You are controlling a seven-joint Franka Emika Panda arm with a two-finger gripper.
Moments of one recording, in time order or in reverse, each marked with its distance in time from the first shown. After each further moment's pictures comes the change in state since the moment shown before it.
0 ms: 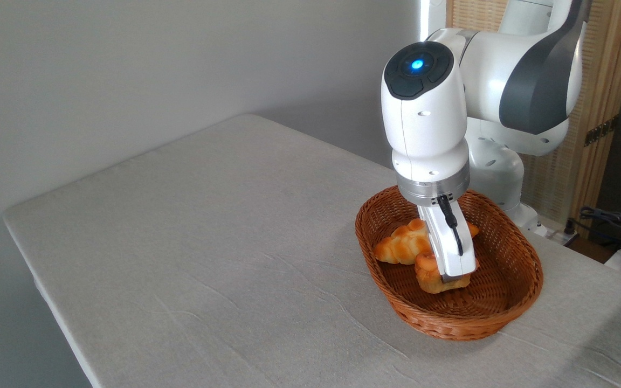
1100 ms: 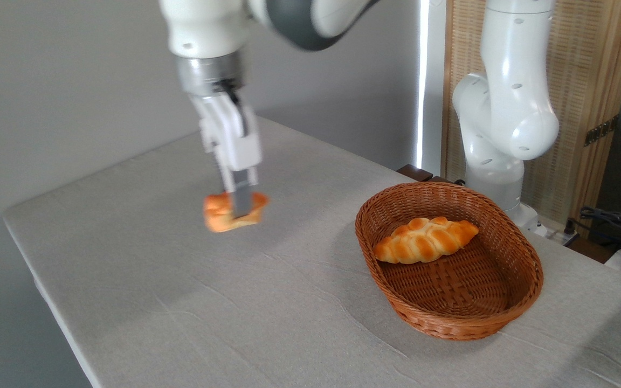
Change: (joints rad) arm -0.299 0.334 -0.158 0.590 -0.297 0.046 -0.709
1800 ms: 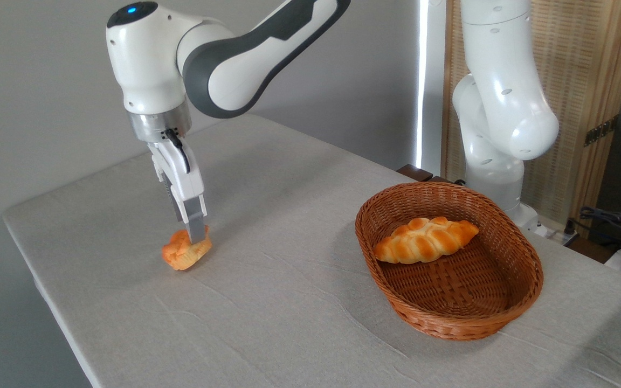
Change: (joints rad) arm -0.002 0.210 -0.224 0.003 0.000 0.217 -0.262
